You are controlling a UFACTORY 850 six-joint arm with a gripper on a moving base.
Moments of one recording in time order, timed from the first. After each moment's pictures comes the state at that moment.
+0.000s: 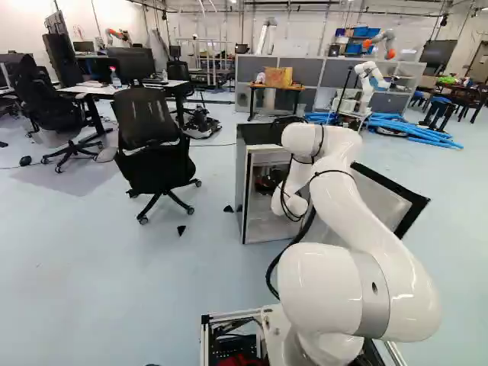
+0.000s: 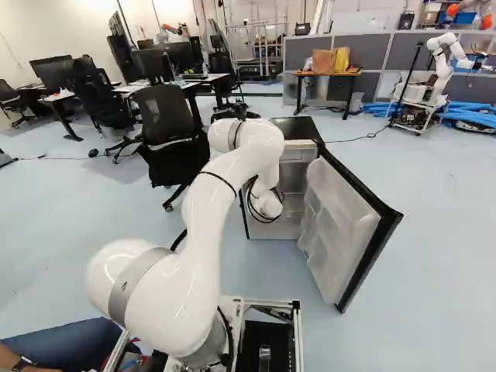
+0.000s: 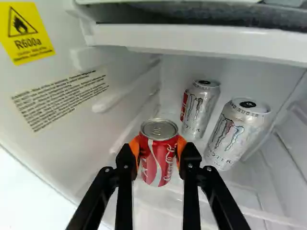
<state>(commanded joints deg) -17.3 -74.7 -77.4 -36.2 70.7 0.0</state>
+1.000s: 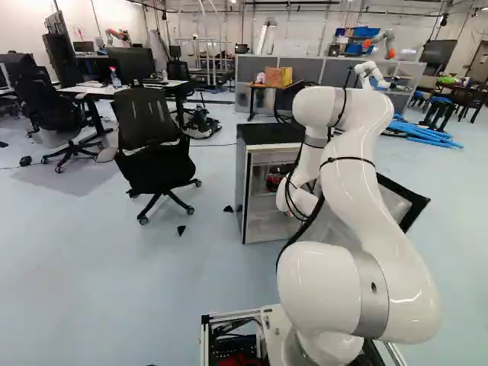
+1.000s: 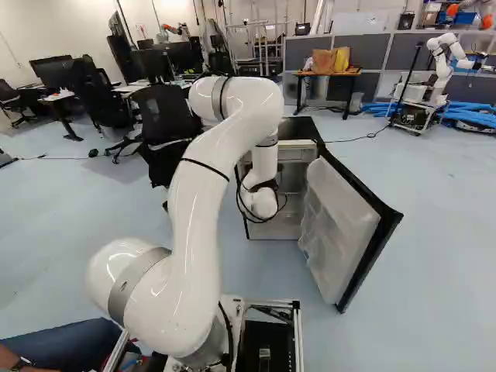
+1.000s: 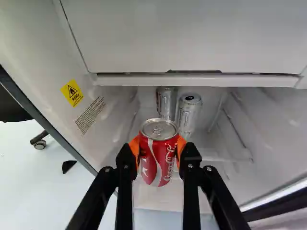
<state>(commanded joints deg) -19.0 -56.0 -53.1 -23.6 70.7 0.0</state>
